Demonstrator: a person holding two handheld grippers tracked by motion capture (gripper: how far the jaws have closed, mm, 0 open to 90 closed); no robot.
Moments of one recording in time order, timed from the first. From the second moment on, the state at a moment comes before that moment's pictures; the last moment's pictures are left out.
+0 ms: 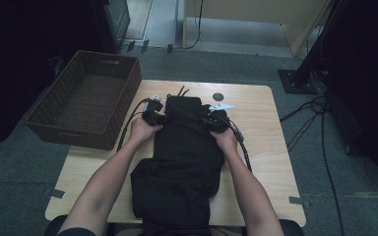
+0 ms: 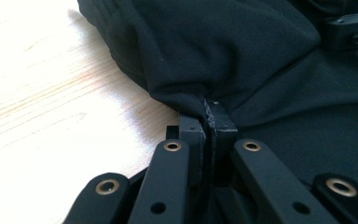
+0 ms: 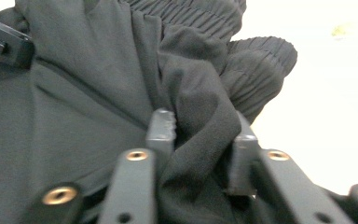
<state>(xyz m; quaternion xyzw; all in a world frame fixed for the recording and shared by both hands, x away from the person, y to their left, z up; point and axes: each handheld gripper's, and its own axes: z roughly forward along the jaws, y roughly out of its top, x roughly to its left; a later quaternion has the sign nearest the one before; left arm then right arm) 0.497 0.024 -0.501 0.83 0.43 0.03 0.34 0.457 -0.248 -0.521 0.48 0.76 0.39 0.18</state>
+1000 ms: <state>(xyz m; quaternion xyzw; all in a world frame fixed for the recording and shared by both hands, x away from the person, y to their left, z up) 0.478 0.040 -0.413 0.82 0.38 0.11 0.42 0.464 -0.248 -0.422 0.46 0.74 0.45 0.19</state>
